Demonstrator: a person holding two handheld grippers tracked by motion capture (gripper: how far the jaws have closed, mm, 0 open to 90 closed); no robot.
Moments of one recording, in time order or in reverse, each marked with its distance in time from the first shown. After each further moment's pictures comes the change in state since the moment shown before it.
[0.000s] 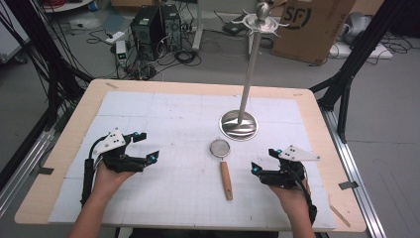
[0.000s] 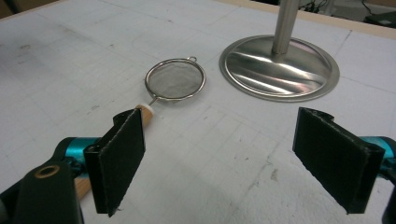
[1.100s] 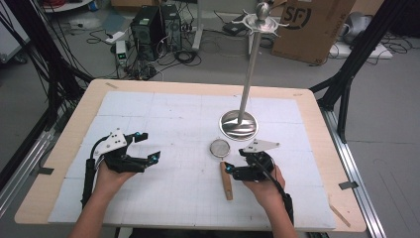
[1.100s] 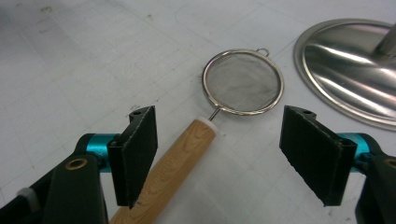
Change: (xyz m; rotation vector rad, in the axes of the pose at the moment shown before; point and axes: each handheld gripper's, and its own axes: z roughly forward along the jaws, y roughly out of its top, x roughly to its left) left arm -0.002 -0.001 0.004 0.000 -0.011 0.015; right arm 0.045 0.026 0.060 0.181 0.093 -0.076
